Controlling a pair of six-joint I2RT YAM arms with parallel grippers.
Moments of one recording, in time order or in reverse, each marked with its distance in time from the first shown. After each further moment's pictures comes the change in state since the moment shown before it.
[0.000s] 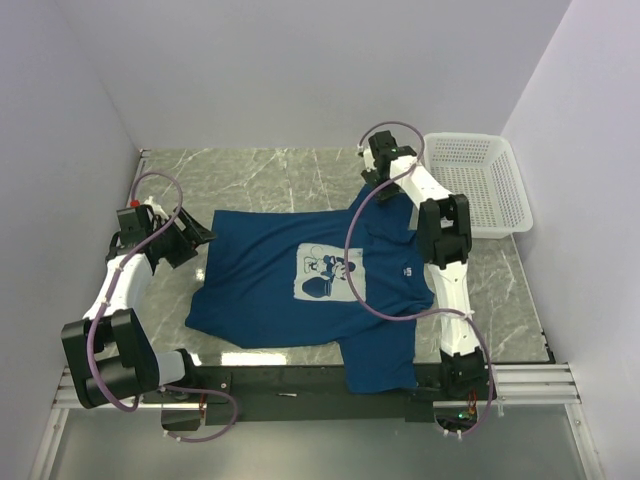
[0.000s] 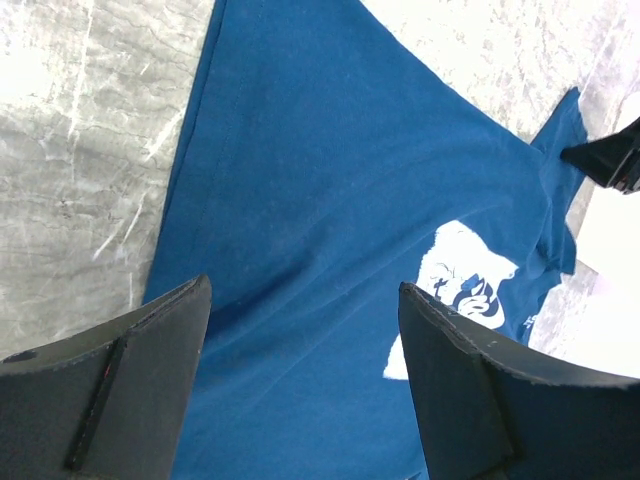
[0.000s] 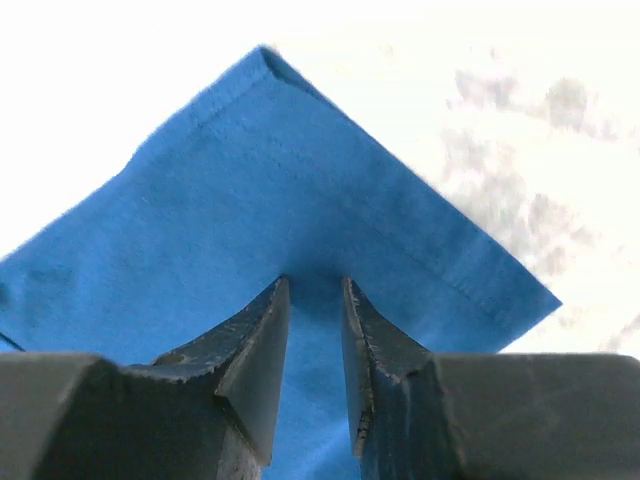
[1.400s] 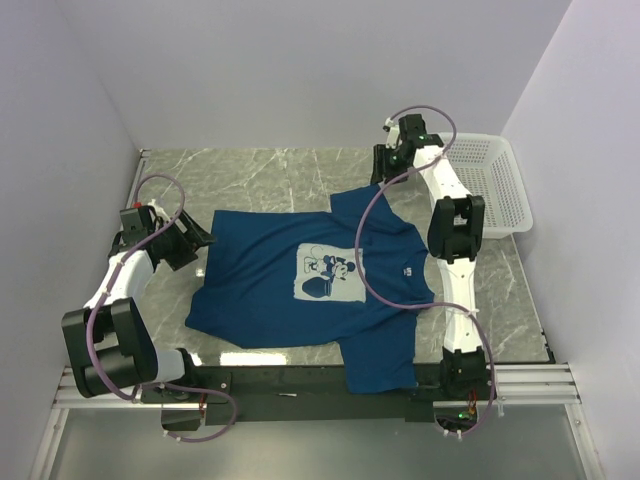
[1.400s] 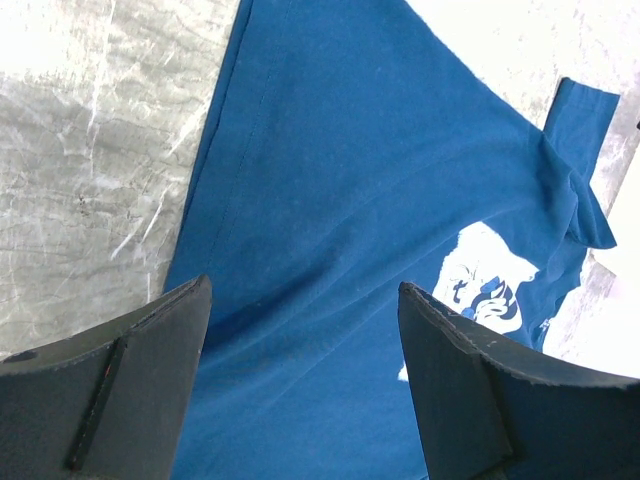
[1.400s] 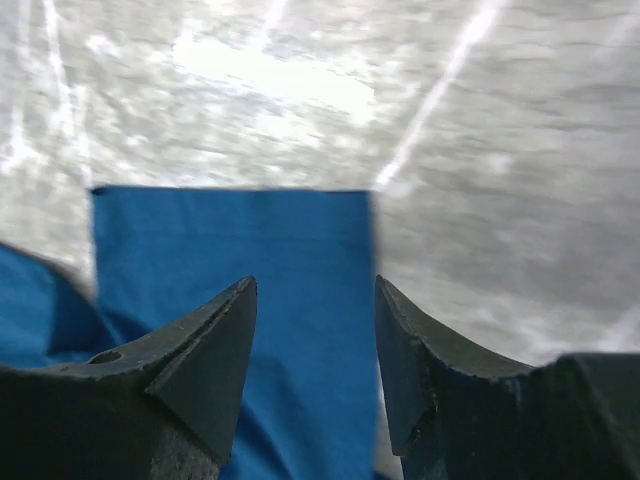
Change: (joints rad) left arm 0.000 0.046 0.000 0.000 -0.019 0.018; right arm -0.137 0.066 0.216 -0.003 -0.382 0.229
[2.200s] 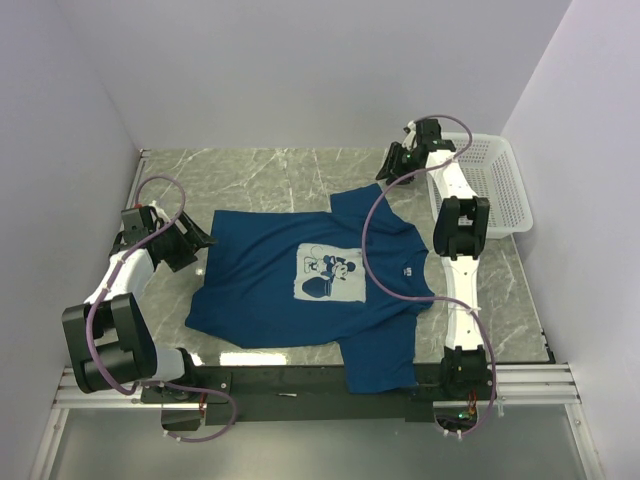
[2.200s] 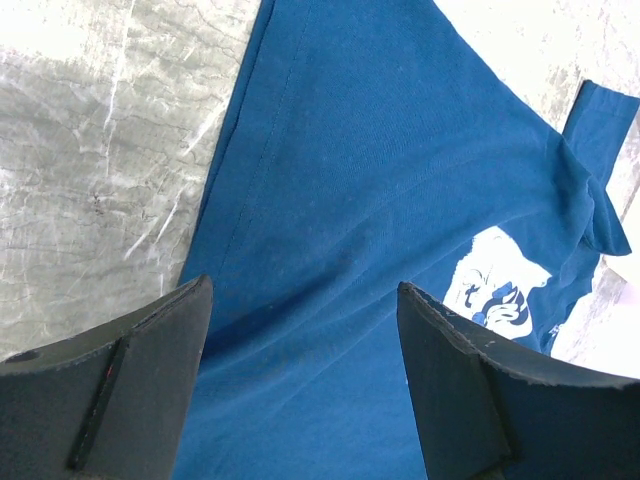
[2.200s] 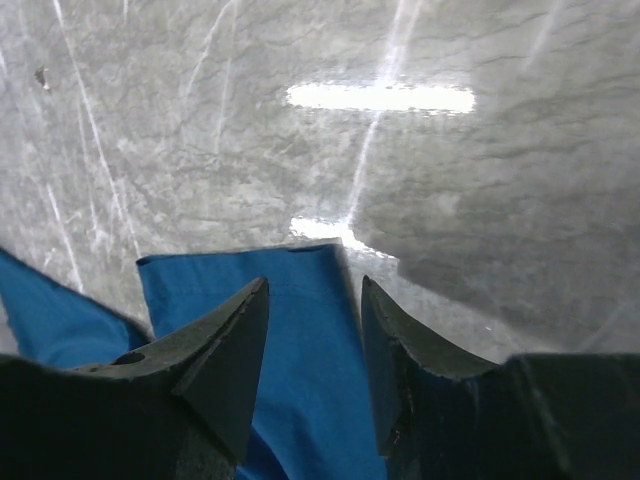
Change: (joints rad) left arm 0.000 0.031 0.000 -0.001 -0.018 0.003; right arm -0.087 0.120 0.084 0.072 -0.171 0.284
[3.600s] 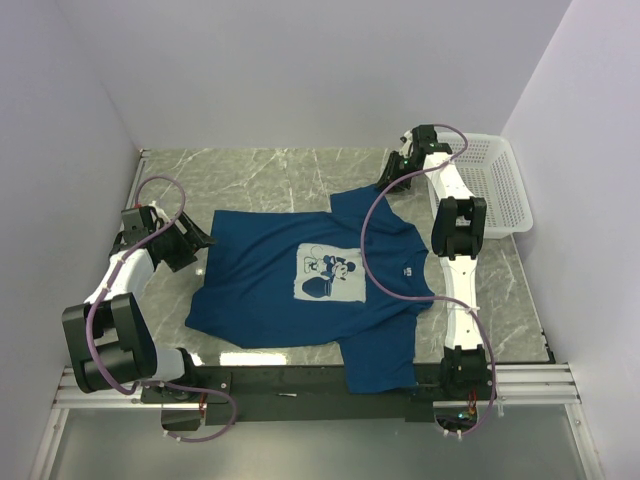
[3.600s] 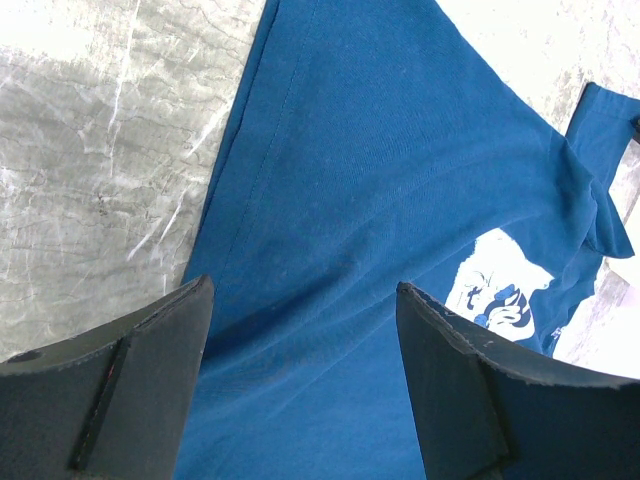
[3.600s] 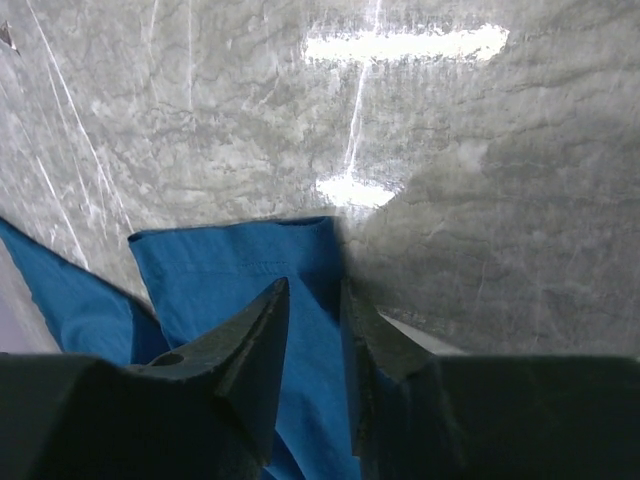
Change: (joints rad) left arm 0.000 0.001 0.000 0.000 -0.007 0.000; right arm 0.003 0.032 0.003 -0.076 -0.049 0.037
